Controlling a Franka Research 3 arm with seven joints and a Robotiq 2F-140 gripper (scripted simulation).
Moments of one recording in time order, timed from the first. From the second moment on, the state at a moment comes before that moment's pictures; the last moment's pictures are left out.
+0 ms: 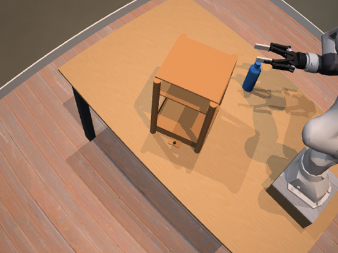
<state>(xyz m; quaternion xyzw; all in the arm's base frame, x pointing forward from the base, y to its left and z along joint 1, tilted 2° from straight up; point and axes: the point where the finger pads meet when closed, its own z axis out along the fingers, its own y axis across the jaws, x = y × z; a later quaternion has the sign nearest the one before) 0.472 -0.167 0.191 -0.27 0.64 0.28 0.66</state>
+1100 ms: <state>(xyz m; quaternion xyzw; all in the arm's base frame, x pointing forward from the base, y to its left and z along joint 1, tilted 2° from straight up) 0.475 -0.166 0.103 -0.27 0.64 0.28 0.66</state>
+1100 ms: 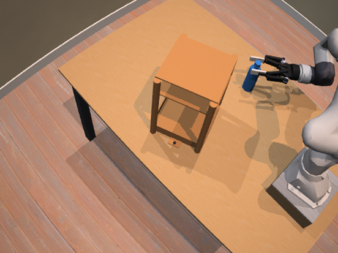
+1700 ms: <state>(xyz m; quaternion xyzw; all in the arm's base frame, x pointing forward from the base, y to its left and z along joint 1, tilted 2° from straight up) 0.476 -0.166 0.066 -0.28 0.64 0.28 0.66</state>
